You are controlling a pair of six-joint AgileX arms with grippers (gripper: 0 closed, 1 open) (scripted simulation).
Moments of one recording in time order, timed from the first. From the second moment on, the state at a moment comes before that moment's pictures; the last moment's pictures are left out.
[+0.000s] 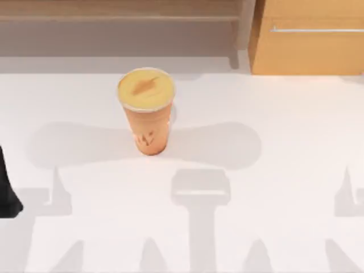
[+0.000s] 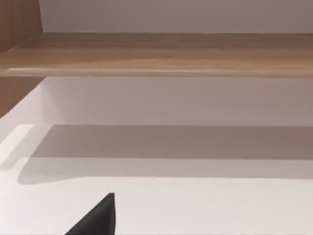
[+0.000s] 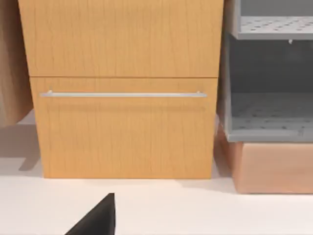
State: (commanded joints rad) left arm 0.00 0.00 0.00 0.00 0.00 0.00; right arm 0.00 0.00 0.00 0.00 0.00 0.00
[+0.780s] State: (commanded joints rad) left arm -0.32 0.64 0.23 0.52 -0.36 -0.05; right arm 0.00 0.00 0.00 0.00 0.00 0.00
